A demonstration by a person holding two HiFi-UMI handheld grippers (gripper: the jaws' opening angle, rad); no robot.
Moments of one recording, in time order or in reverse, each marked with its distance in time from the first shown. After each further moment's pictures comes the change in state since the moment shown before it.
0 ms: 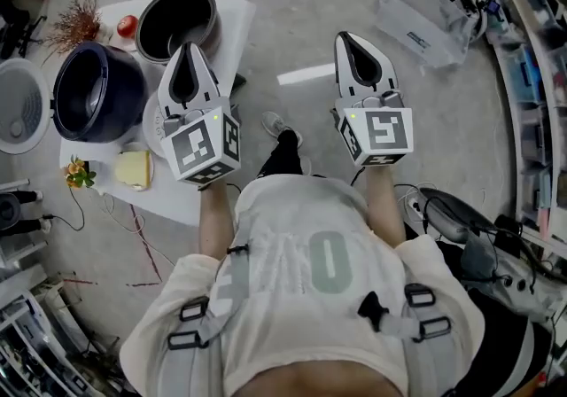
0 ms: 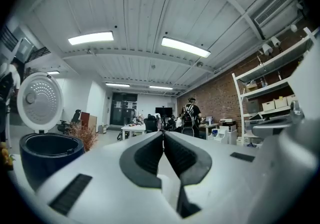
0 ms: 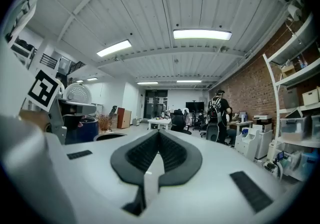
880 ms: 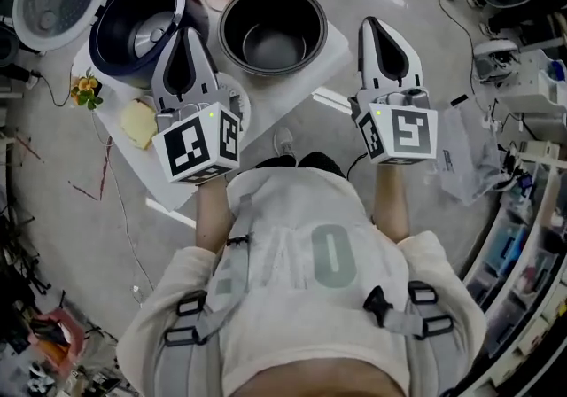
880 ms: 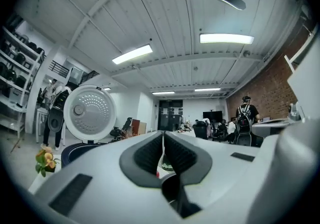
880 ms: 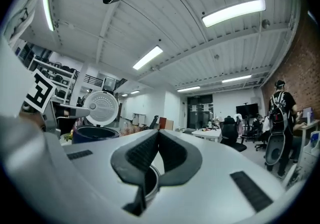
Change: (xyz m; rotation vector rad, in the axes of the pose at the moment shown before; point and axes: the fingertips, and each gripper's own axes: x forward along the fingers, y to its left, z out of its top) left arm 0.044 0.182 0.011 -0.024 -0.071 0.575; right arm 0.258 0.110 0.048 -0.034 -0.113 0.540
